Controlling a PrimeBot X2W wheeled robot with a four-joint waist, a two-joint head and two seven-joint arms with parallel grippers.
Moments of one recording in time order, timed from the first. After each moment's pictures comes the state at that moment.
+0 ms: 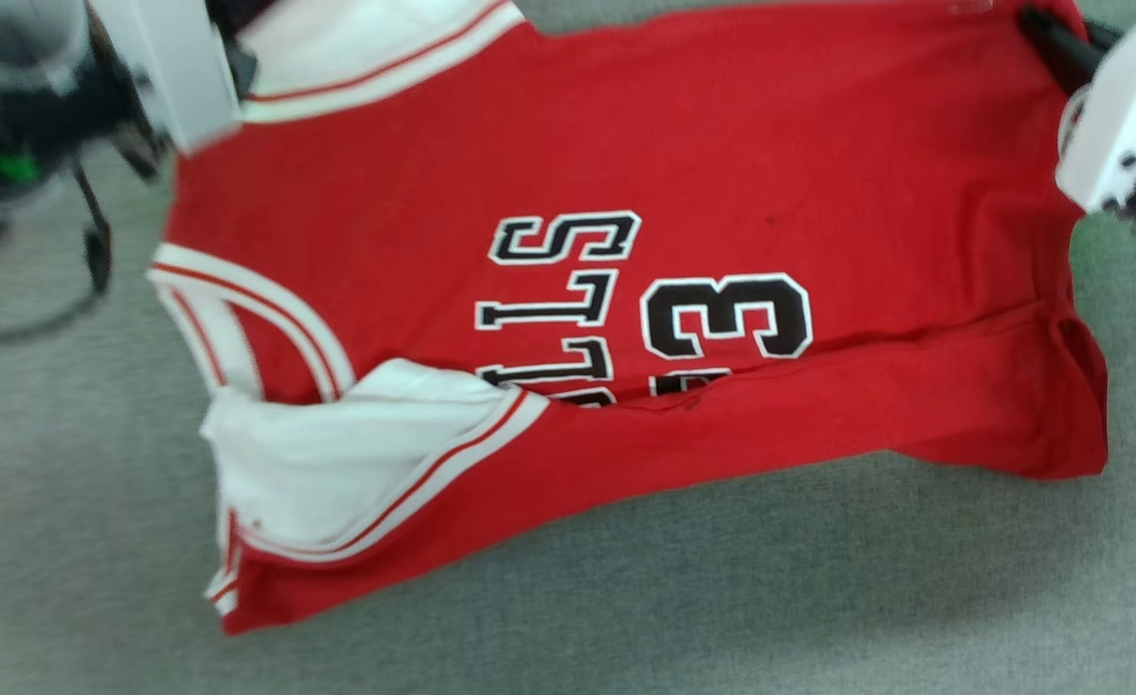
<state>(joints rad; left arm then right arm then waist) -1.50 0.81 -1.14 0.29 -1.51 -0.13 0.33 -0.94 -0.31 0.11 0.31 0.48 0.13 0.67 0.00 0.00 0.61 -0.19</state>
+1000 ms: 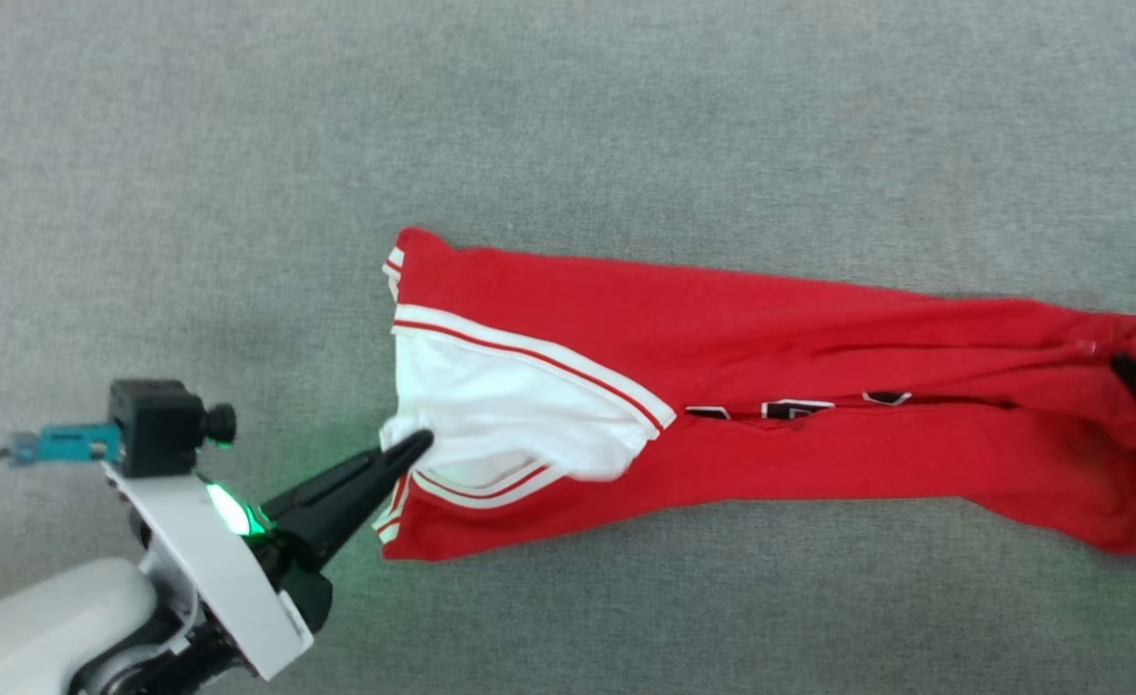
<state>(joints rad) -0.80 1.05 -1.25 -0.18 -1.54 -0.13 -0.26 -0.28 -0.37 -0.16 -0.14 0.54 0.13 0.80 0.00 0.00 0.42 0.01</state>
